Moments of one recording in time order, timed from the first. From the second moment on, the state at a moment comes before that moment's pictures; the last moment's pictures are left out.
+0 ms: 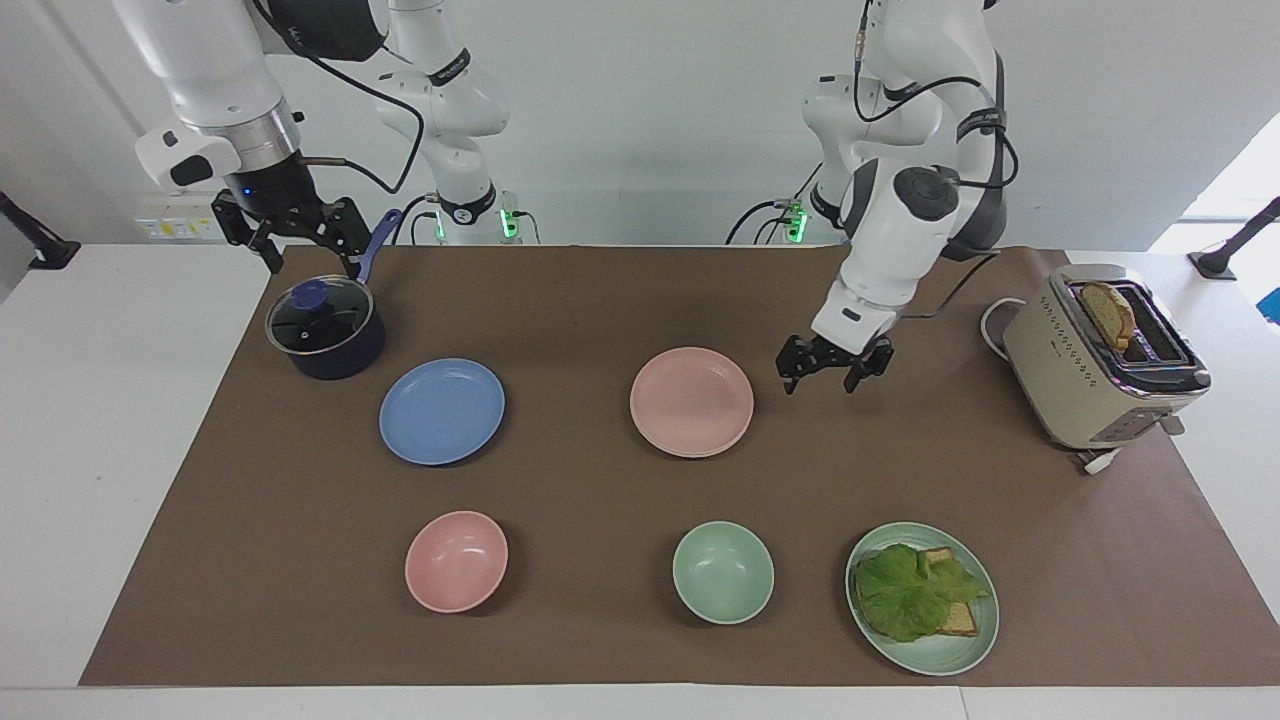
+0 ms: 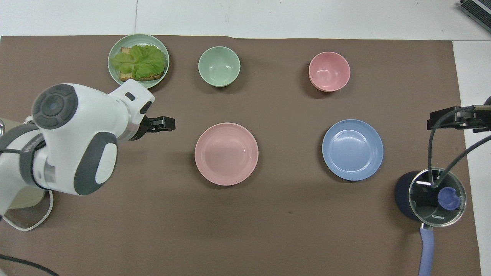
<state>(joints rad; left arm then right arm) -0.27 0.07 -0.03 -1.97 -0.10 2.15 -0.28 -0.12 -0.03 0.09 -1.61 -0.04 1.61 0.06</state>
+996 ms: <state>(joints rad) -0.09 -0.04 -0.01 -1.68 -0.02 1.66 -0.03 -0.12 0.09 0.09 -2.00 -0.04 2.11 0.04</state>
